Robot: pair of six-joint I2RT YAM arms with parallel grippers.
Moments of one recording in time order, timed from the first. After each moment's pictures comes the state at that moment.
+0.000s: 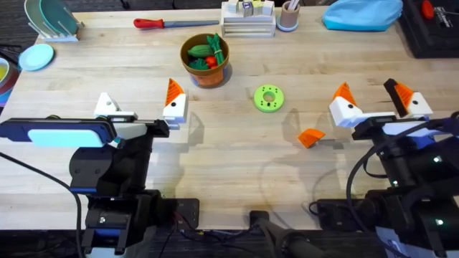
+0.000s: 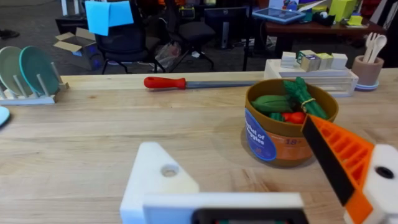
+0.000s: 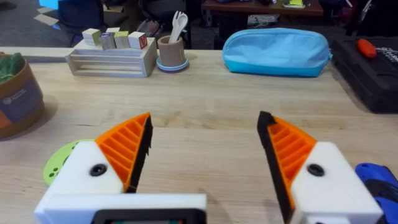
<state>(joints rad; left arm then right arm) -0.01 0.00 0.01 -0.02 0.01 0.00 0.00 0.00 0.01 -0.10 -0.02 0.00</state>
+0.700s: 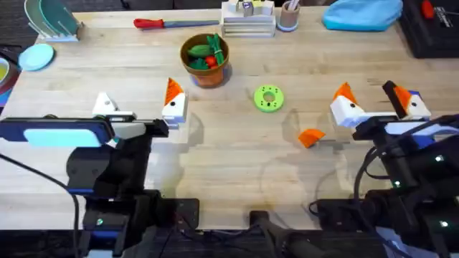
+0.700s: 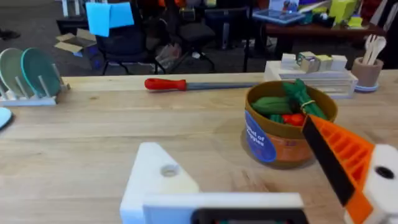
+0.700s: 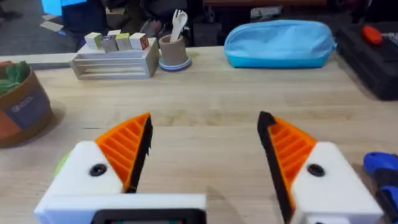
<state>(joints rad) -0.01 0.00 0.02 -0.04 0.00 0.00 0.00 0.00 0.03 -0.14 -0.02 0.08</state>
